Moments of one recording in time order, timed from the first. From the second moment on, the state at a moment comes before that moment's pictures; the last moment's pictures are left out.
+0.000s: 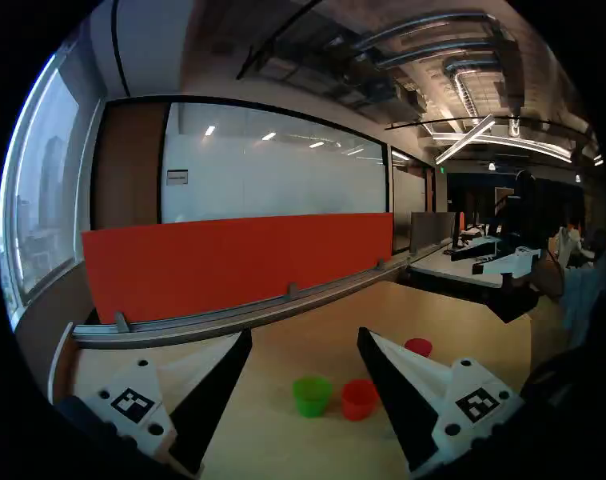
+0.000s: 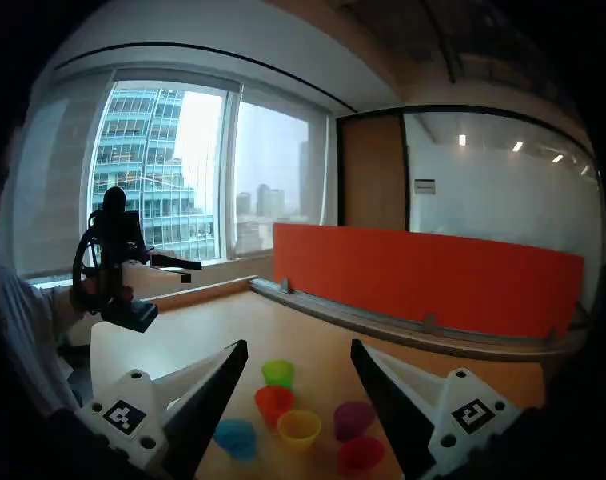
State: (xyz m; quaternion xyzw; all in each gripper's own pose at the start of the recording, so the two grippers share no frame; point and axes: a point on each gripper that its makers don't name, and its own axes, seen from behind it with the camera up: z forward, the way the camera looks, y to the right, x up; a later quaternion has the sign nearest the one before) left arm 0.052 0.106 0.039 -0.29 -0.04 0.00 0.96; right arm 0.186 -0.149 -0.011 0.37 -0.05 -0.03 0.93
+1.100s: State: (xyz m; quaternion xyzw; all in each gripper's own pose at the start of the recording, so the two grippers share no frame) left arm -0.028 0.125 0.067 -0.34 -0.11 0.05 0.93; right arm 0.122 -0.176 -0.017 0.46 -0.12 -0.09 0.88
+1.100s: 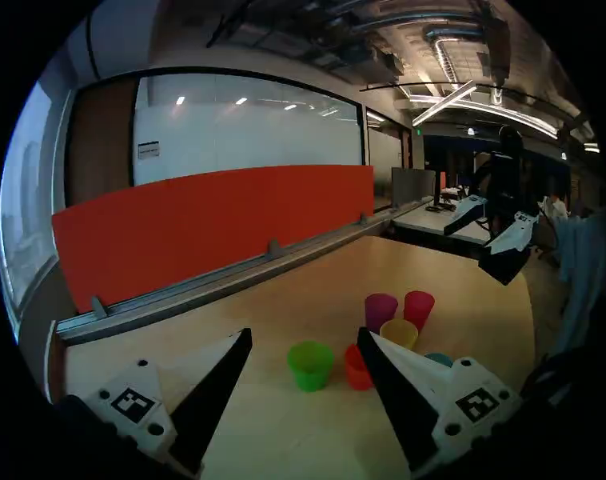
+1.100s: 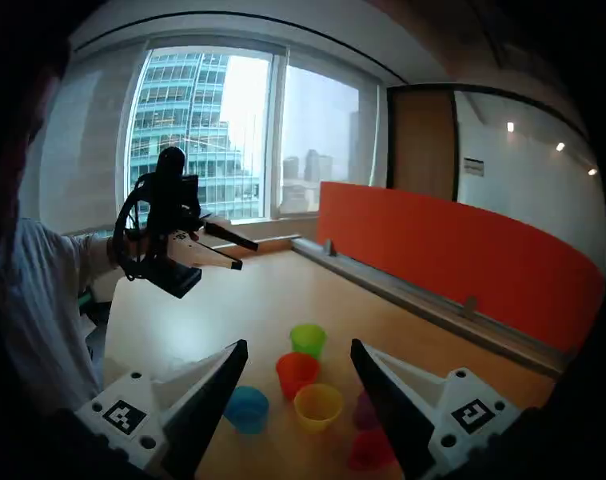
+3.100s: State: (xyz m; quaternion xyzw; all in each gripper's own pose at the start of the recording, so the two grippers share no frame) left arm -0.152 0.153 0.062 -0.38 -0.21 0.10 0.89; right arm -0.072 -0.213 -0.055 0.51 -0.23 -0.17 0.81
